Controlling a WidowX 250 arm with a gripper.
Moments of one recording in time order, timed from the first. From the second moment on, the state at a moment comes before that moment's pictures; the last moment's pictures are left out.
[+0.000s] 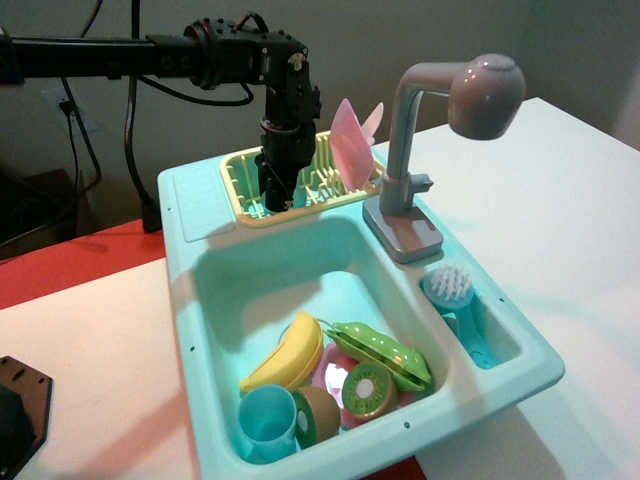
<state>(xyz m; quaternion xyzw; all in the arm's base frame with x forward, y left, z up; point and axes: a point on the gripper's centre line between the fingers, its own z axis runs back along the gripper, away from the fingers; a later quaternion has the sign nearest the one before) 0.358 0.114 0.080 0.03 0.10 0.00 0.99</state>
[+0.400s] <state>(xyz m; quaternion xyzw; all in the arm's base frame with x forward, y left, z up) 0.356 0.113 0.077 0.03 0.10 0.00 0.99</state>
